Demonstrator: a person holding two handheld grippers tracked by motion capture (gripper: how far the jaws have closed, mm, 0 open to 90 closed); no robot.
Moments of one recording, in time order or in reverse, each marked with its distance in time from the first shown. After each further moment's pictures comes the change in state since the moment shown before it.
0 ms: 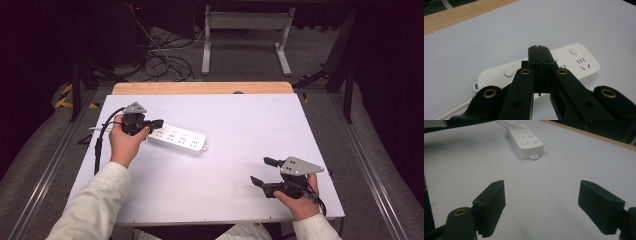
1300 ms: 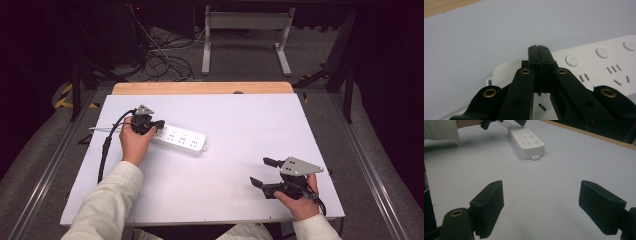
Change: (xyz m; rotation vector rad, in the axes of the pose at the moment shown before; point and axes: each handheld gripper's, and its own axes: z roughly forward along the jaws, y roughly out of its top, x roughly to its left) left arm 0.016 -0.017 0.045 0.060 0.120 -0.043; right arm 0.001 0.000 0.001 -0.002 0.007 0.003
